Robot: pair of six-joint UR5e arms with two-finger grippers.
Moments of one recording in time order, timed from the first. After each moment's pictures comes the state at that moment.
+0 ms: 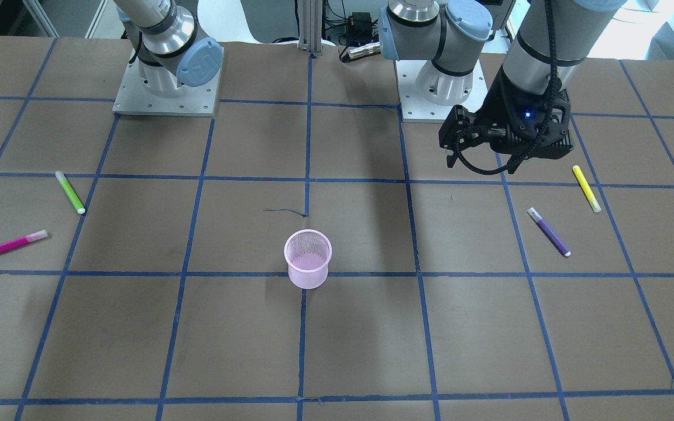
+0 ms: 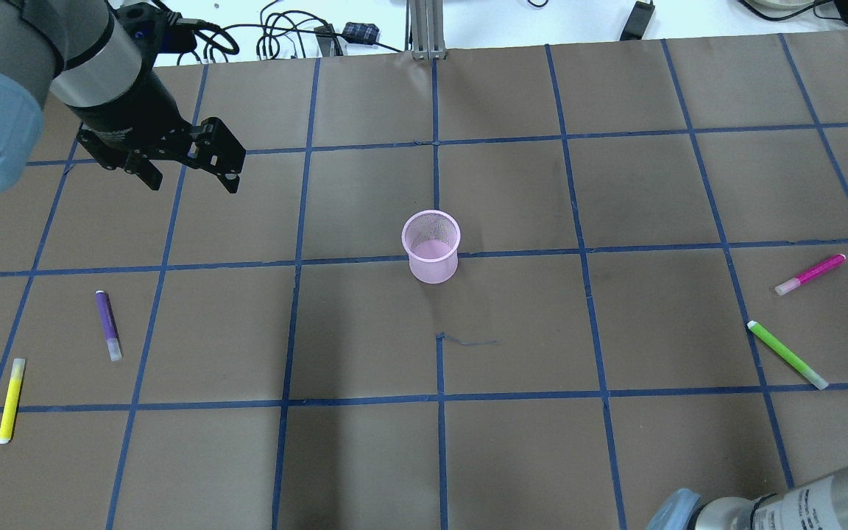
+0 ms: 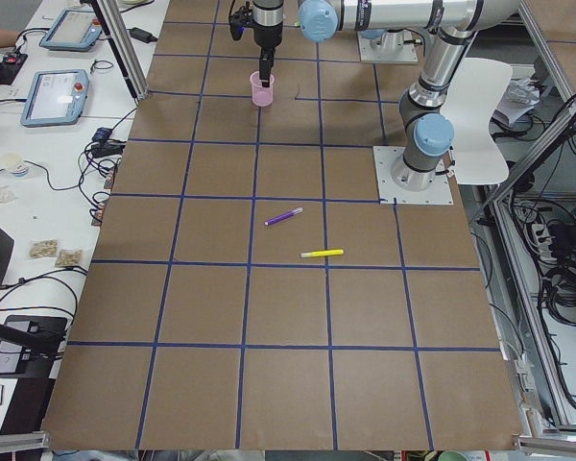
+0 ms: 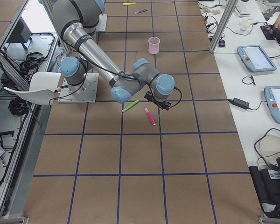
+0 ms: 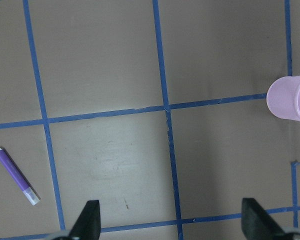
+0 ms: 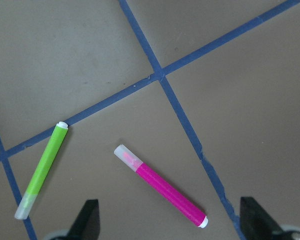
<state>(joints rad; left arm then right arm) -1.52 -1.57 -1.62 -1.51 1.56 0.15 0.79 -1.22 1.64 -1.75 -1.36 -1.94</state>
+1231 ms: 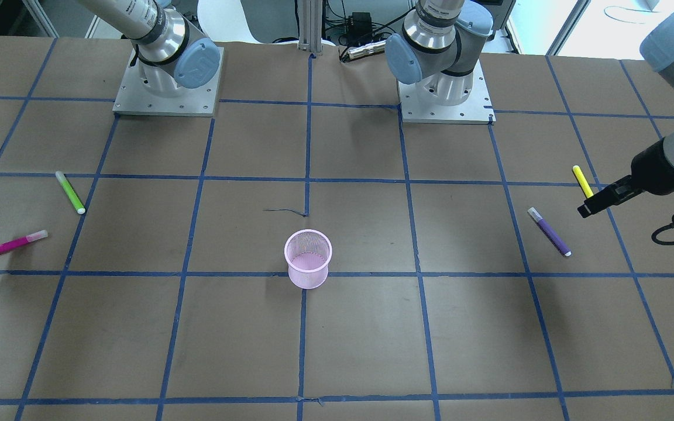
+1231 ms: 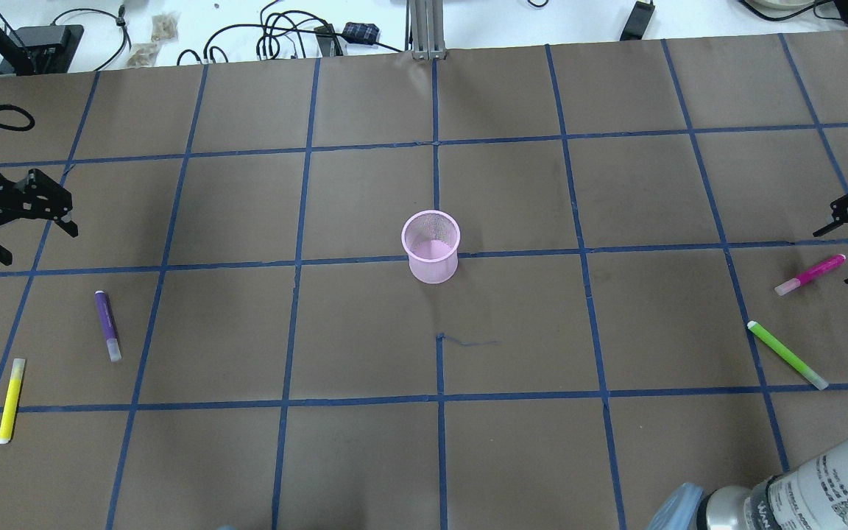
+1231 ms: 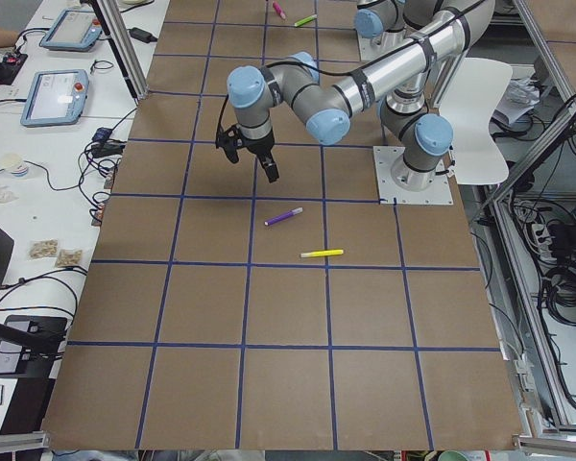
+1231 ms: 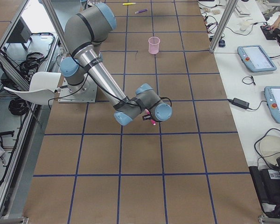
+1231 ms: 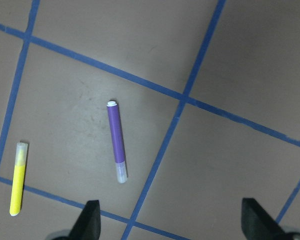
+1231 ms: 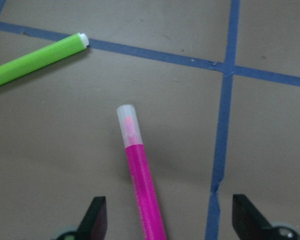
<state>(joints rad) -1.00 -1.75 -1.71 -1.40 1.58 0.13 0.77 -1.05 1.65 -1.80 -1.36 -2.74</state>
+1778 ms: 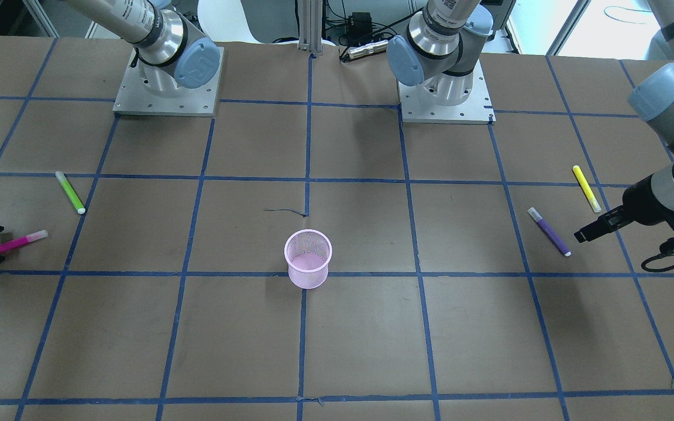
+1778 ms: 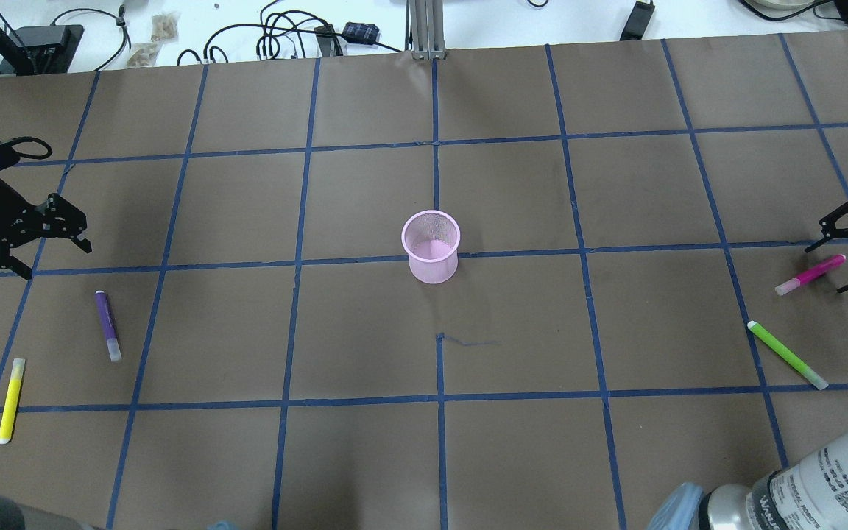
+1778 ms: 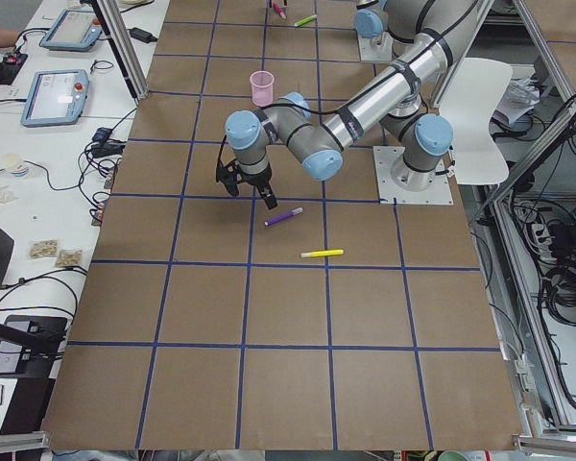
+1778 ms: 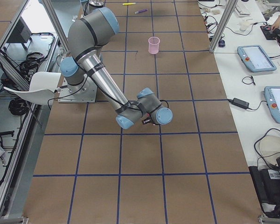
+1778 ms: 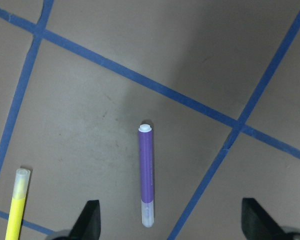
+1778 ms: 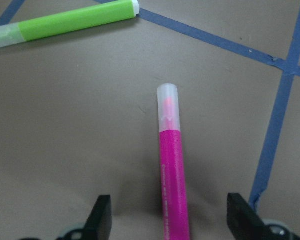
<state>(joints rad) -0.98 -1.85 -1.75 -1.25 1.59 0.14 0.77 -1.00 1.64 -1.80 -1.37 -2.83</state>
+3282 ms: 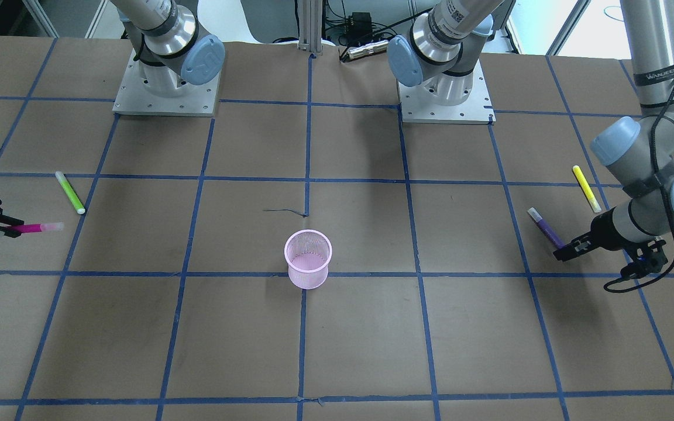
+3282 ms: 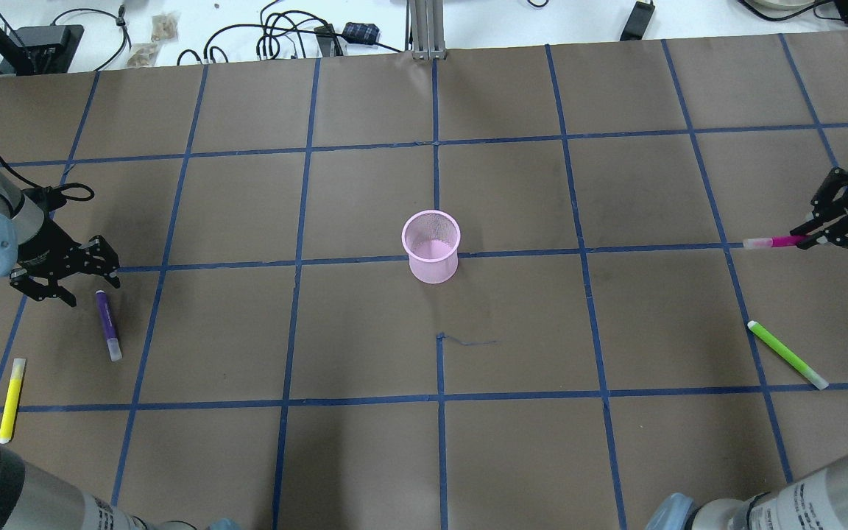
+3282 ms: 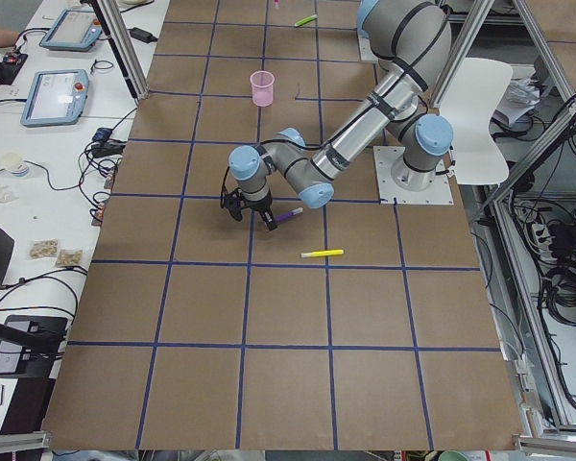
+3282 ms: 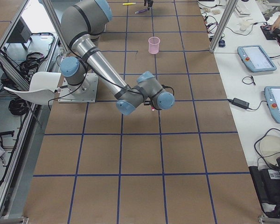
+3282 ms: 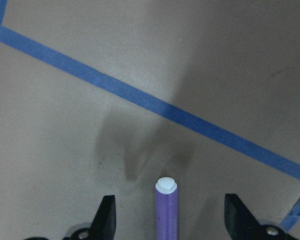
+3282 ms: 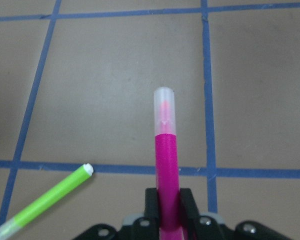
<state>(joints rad) -0.98 -2.00 -1.86 -1.01 1.64 0.14 0.89 -1.21 1.64 -1.57 -1.25 -2.32</state>
